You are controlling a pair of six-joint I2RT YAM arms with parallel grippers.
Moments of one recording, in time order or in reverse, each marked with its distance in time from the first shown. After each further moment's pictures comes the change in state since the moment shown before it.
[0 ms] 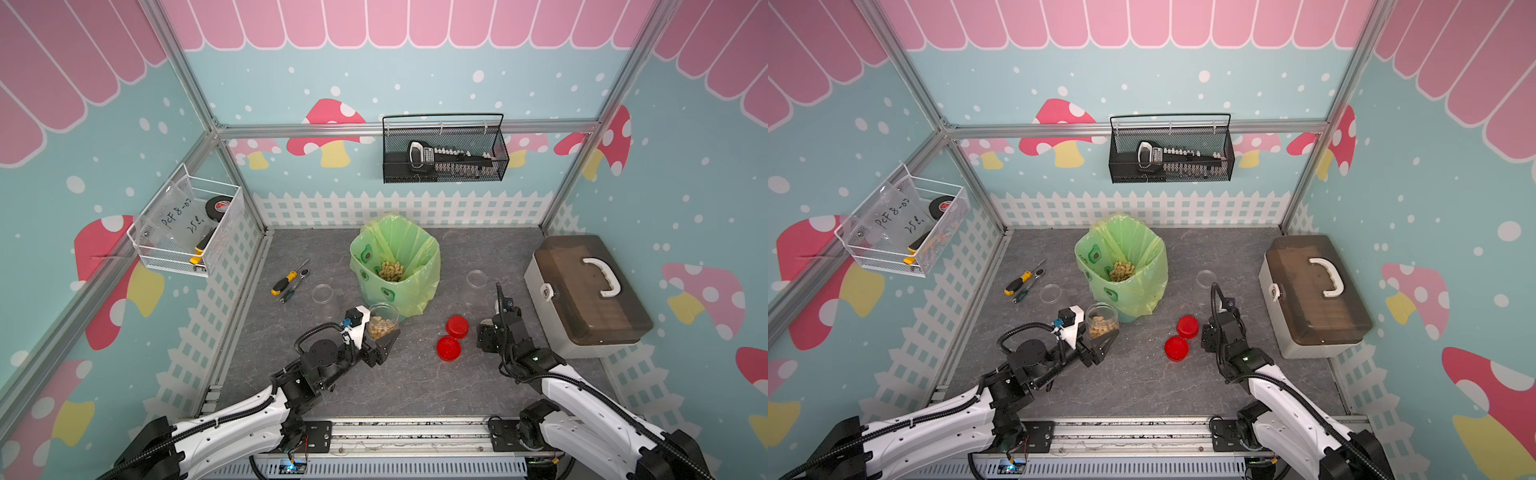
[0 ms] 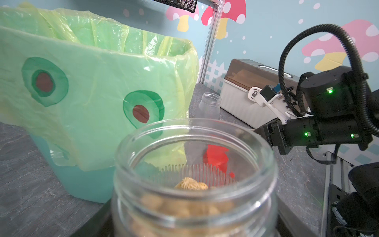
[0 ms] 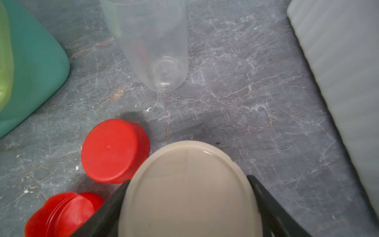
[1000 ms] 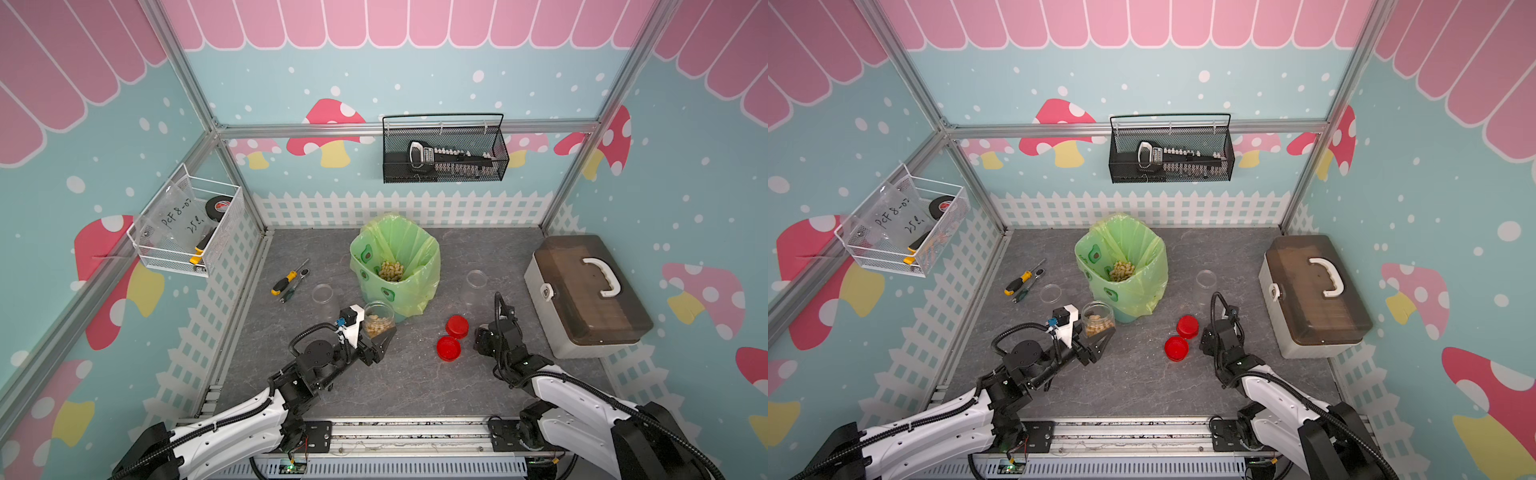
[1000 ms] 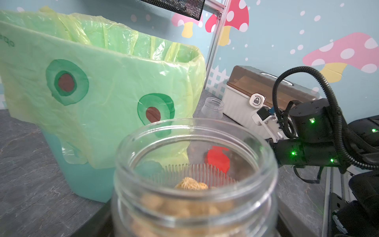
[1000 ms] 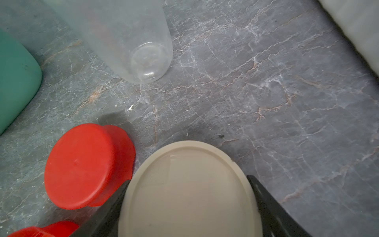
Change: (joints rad) left arm 0.033 -0.031 -0.026 0.024 0.021 -0.026; right arm -0.013 0.121 -0.141 0.275 0.008 0.139
